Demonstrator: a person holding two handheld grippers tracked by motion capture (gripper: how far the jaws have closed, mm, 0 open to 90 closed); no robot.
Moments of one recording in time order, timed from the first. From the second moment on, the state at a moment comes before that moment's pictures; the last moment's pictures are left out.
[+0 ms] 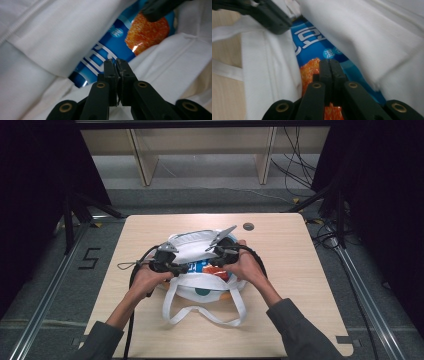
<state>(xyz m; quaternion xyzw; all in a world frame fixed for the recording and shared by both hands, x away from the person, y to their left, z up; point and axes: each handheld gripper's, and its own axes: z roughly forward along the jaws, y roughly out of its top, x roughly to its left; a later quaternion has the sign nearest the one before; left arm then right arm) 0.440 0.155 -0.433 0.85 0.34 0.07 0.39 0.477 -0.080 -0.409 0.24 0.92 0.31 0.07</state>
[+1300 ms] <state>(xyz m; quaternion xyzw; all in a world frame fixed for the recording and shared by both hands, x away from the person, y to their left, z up) 0.531 0.106 -0.423 0.86 0.38 0.13 0.30 0.436 -0.143 -0.433 0.24 0.93 0.29 0.06</state>
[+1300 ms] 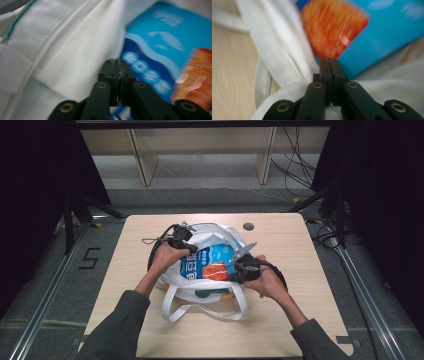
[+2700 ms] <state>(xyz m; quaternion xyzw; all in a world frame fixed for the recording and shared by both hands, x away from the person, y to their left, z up) 0.480 0.182 -0.417 0.82 0.39 0.15 0.38 0.538 -0.147 -0.407 0.36 0.85 0.35 0.14</state>
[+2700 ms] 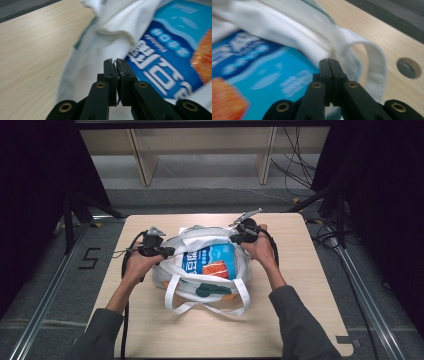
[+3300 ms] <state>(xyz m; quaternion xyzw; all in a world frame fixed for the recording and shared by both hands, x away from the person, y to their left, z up) 0.457 0.163 -0.441 0.86 0.36 0.11 0.36 0.409 -0.126 -0.462 0.21 0.93 0.29 0.05</state>
